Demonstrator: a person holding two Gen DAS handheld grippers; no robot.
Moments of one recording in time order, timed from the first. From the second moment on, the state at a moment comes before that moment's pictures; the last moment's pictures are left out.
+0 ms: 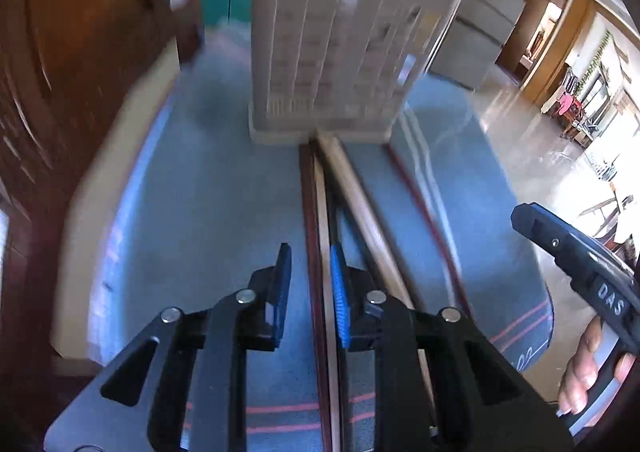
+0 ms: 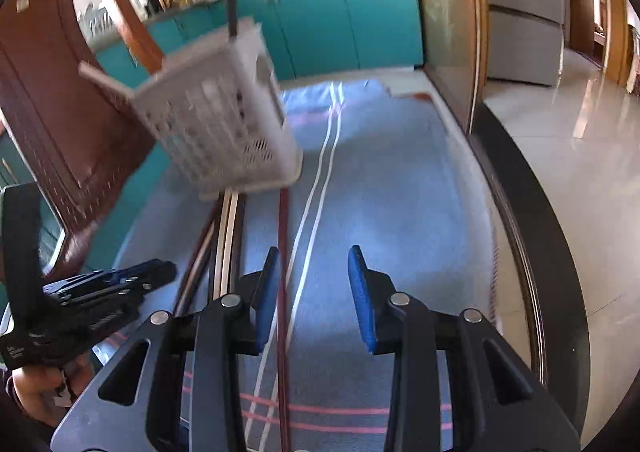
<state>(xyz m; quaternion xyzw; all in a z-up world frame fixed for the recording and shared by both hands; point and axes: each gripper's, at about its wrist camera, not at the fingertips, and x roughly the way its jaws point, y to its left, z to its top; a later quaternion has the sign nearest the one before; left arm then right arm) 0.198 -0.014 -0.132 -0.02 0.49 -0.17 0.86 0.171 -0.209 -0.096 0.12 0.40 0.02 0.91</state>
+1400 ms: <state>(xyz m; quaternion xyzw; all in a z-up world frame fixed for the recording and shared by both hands) 0.159 0.015 -0.143 0.01 0.49 -0.13 0.86 0.178 -0.178 -0.131 0.04 0.50 0.02 0.86</state>
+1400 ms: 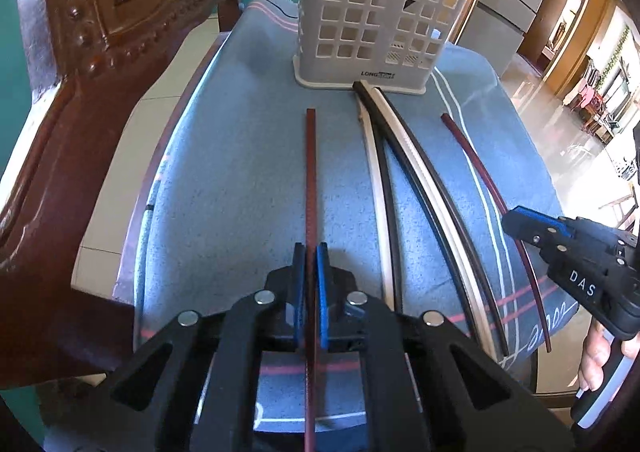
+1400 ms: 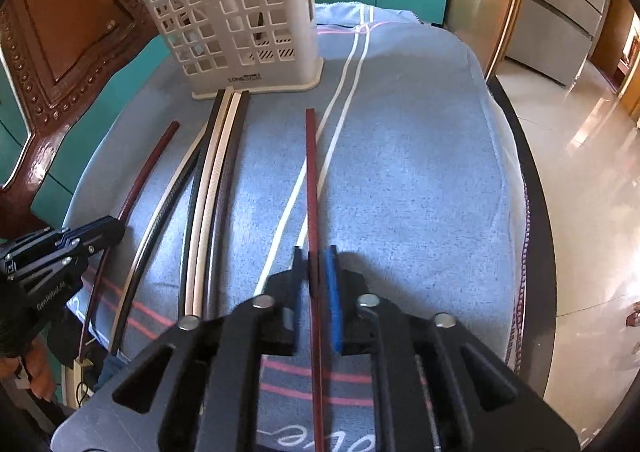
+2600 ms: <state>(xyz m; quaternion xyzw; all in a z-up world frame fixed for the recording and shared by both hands) 0.171 -0.002 -0.143 0.05 0.49 -0.13 0.86 0.211 -0.179 -0.142 0.02 0.50 0.02 0.87</state>
